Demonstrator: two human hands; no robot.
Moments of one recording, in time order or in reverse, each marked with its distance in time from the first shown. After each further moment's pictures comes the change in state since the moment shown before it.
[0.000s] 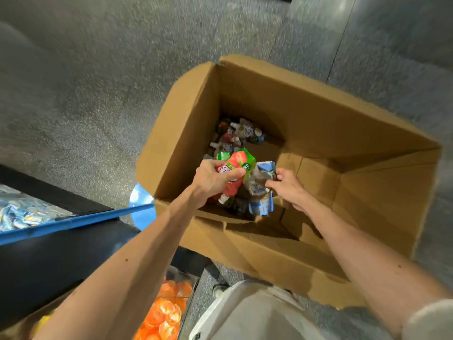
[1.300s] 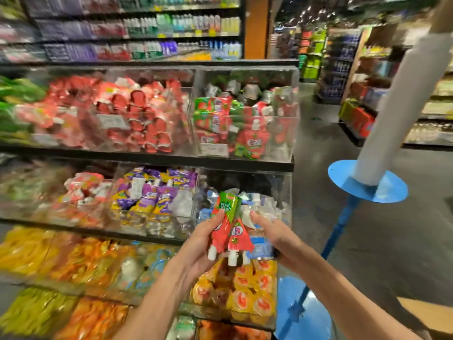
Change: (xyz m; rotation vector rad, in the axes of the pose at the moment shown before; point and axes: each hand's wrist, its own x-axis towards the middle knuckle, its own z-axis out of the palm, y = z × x) left_hand -0.582 -0.306 -0.137 -1.509 0.877 0.643; right_hand -0.526 -0.118 0.389 -0.431 -1.134 -0.613
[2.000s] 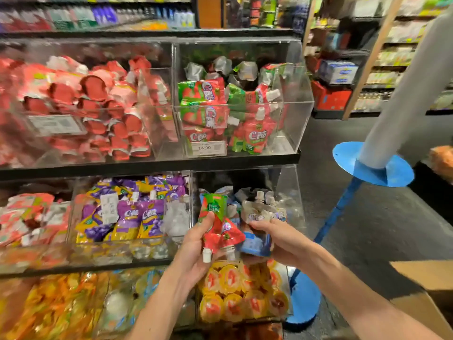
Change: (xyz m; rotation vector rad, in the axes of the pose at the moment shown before) left_hand 0.086 0.035 -0.076 -0.031 -0.049 -0.112; right_hand 0.058 -0.001 0.032 0.274 0.026 0.226
